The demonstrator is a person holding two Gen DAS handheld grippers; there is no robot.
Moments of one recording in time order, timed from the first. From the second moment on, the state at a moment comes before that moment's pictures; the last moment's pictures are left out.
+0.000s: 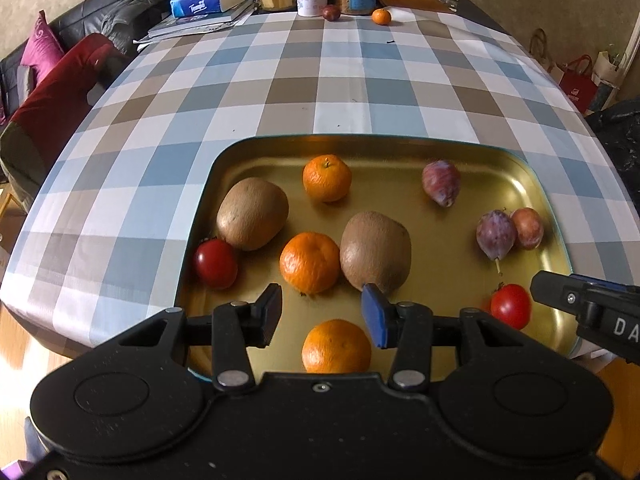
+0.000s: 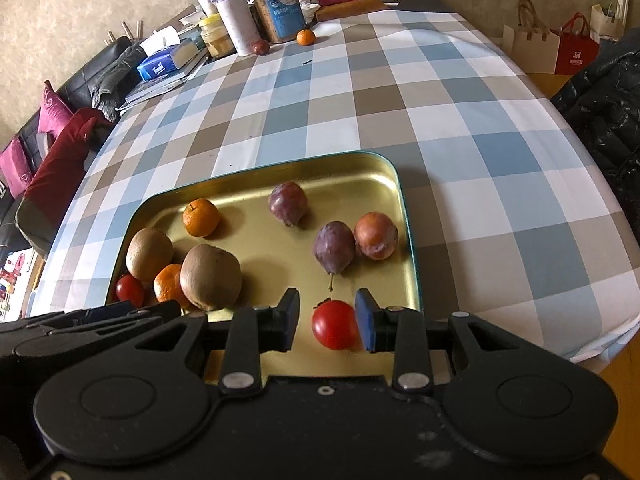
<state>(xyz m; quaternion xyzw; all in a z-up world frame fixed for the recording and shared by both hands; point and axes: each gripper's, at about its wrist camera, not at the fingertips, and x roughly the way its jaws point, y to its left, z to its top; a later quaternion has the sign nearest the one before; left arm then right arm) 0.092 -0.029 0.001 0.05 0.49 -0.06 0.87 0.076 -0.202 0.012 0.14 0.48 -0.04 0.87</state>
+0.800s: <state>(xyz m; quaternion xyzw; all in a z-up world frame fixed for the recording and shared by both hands) 0.069 -0.015 -0.006 0.06 0.49 -0.05 0.87 0.051 -0.182 0.007 0.11 0.46 -0.02 0.88</state>
